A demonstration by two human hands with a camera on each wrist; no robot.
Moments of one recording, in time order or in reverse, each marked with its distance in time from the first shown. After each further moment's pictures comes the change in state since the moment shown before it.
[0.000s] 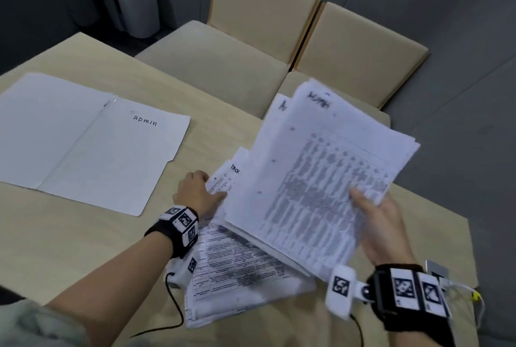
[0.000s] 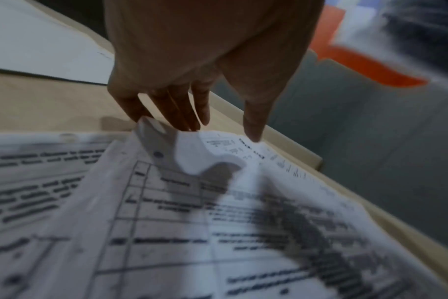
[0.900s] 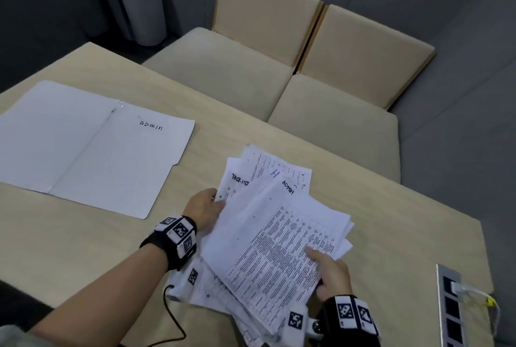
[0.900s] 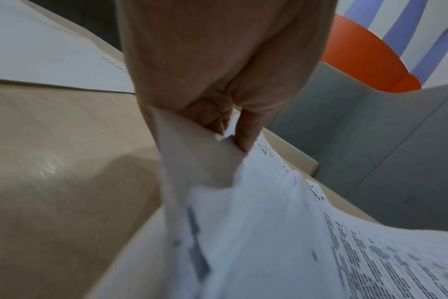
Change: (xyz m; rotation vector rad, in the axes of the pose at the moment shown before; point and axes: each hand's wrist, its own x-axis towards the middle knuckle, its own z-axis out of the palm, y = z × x) left_hand -0.016 -0.005 -0.001 -0.176 -0.211 0.041; right_hand 0.001 0.144 -0.018 -0.066 0.243 0.535
